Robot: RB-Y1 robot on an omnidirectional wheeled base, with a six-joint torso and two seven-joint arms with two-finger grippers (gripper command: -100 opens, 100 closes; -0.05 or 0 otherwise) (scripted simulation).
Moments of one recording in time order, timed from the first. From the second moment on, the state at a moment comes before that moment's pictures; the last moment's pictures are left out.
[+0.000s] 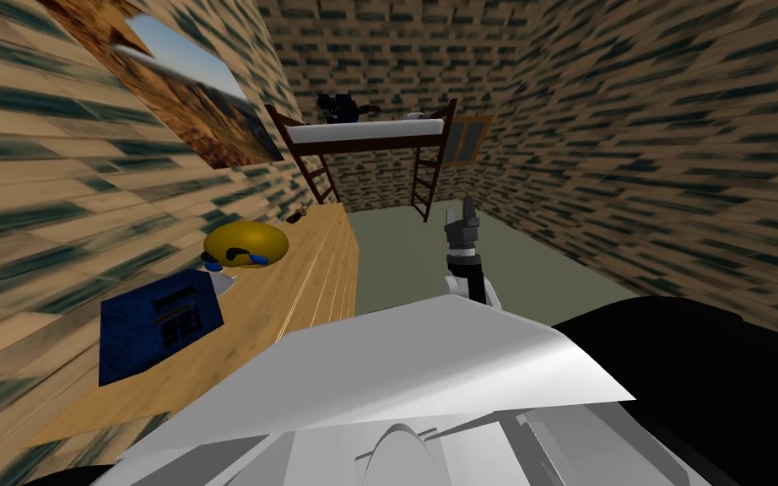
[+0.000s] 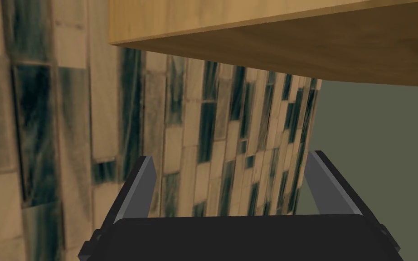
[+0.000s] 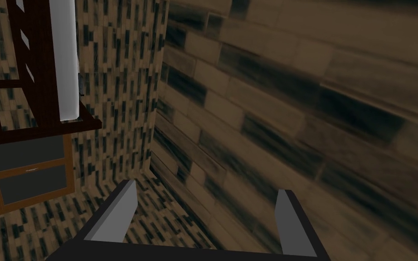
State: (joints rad) left arm 1.11 0.43 0.73 -1.73 0.80 0.37 0.74; right arm 0.47 0.01 -0.06 -2.28 0.08 -0.49 -0.06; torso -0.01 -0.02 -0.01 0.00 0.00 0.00
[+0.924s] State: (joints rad) left arm 1.22 0.48 0.91 -1.58 0.97 0.58 0.93; right arm 0.47 0.01 -0.07 -2.28 0.08 -0.49 -0.06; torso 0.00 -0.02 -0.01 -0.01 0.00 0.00
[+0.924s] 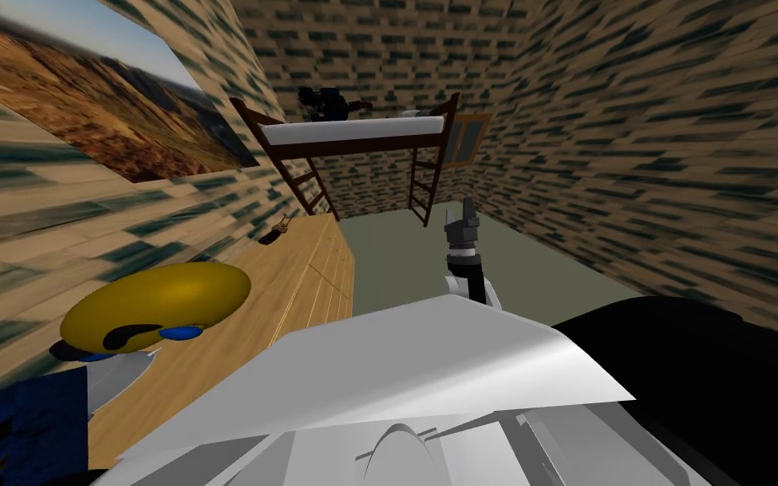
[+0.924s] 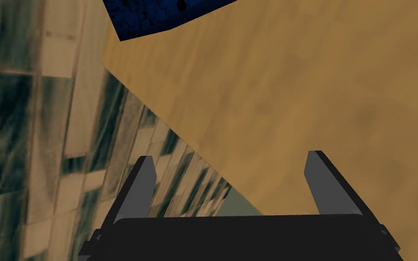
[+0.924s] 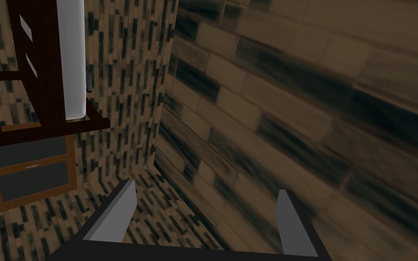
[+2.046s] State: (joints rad) left arm 1.23 0.49 1.07 -1.46 1.06 0.76 1.05; right arm 0.47 0.01 -0.06 -2.28 0.08 -0.49 -0.06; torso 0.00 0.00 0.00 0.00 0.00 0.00
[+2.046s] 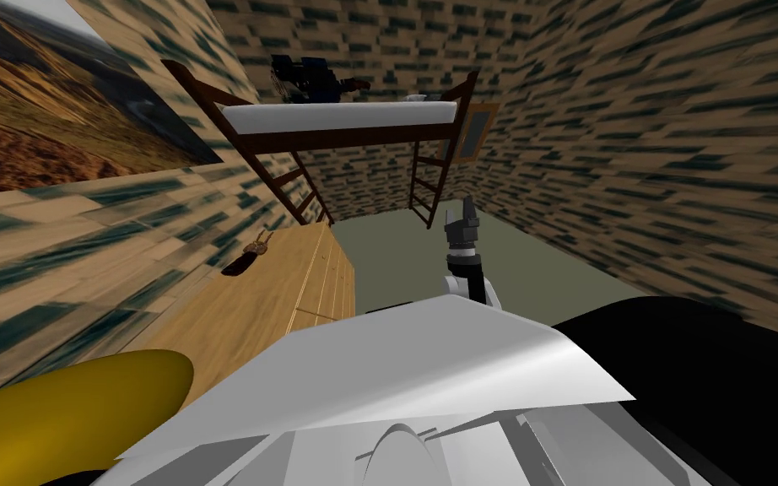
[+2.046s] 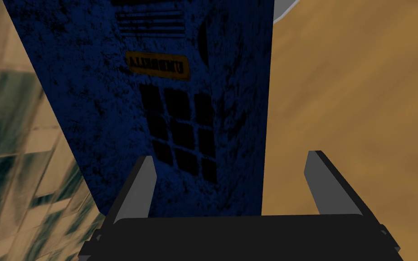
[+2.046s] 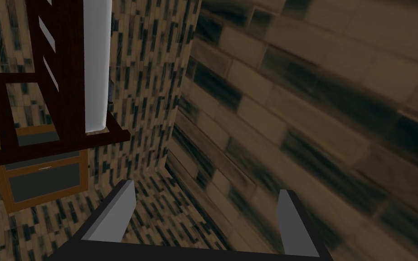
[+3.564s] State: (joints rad) left arm 1.15 0.46 1.14 -1.43 1.04 0.81 0.95; right arm 0.47 0.01 -0.06 -2.28 0.08 -0.49 -0.06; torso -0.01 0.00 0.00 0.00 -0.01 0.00
